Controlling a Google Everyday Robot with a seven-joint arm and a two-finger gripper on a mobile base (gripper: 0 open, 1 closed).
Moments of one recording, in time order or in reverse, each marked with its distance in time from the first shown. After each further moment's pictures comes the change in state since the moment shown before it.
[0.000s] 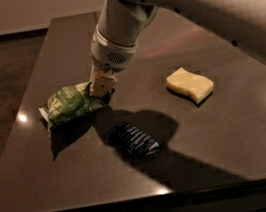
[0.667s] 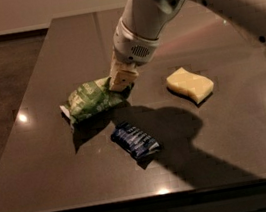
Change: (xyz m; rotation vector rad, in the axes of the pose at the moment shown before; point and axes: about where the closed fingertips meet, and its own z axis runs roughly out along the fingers) arm 0.040 -0.003 -0.027 0.015 0.016 0.017
